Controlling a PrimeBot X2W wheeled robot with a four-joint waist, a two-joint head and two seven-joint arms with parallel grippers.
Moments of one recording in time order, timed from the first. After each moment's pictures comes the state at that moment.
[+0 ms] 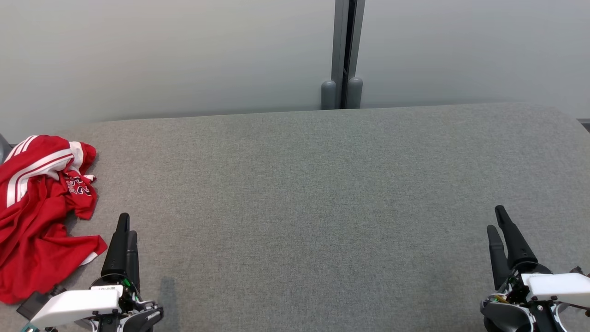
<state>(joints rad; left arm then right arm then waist) -0.06 0.04 0.08 0.24 -1.59 -0.13 0.05 -0.07 -0.03 -0.05 0.20 1.57 0.13 0.05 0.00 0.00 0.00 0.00</state>
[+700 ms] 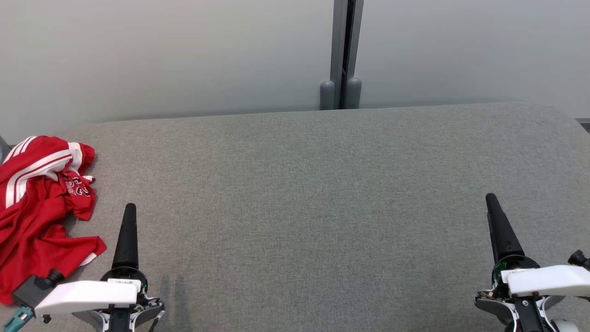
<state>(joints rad) -0.06 0.06 0.03 0.18 -1.30 -0.10 -0.04 -0.07 -0.04 0.01 0.12 1.32 0.13 -0.04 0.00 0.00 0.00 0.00</state>
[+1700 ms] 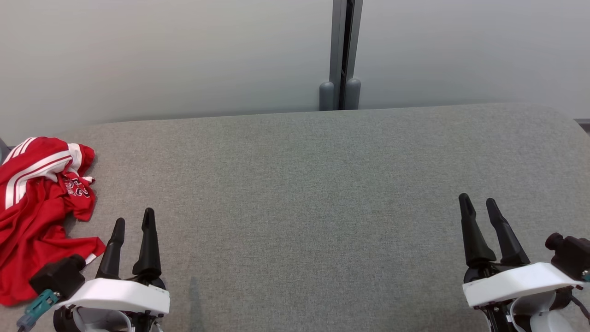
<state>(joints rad) -0.05 0.09 -0.02 0.18 -0.63 -0.01 -0.13 -0.07 -0.06 0.07 0.11 0.61 0.13 -0.13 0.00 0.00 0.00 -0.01</state>
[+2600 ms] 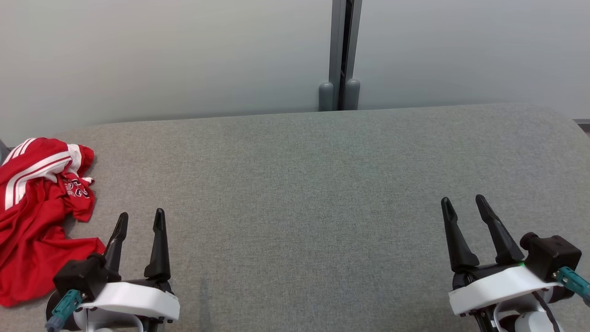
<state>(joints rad) -0.05 0.10 -0.04 0.17 -0.37 0.00 -0.20 -0.07 -0.06 0.10 0.10 0.33 0.13 -0.15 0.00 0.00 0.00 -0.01</state>
